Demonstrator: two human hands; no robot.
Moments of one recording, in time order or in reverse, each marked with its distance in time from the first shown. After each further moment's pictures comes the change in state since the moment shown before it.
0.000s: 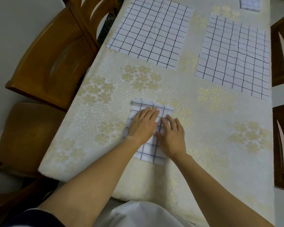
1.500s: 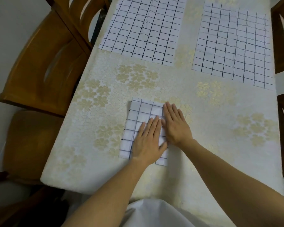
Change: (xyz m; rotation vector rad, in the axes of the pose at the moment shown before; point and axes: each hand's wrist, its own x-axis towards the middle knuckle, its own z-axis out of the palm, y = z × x) left_hand -0.043 0.035 0.028 0.169 -0.157 -0.043; right_hand 0.045 0.035 -0.001 -0.122 -0.071 -0.175
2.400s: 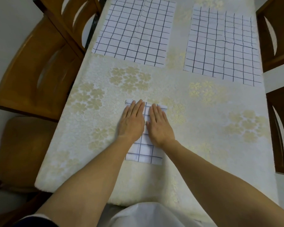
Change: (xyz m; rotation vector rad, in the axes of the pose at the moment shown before) left_hand 0.055 -0.052 -0.032 -0.050 0.004 -0.095; right_hand 0.007 -0.042 0.010 0.062 -0.026 0.051
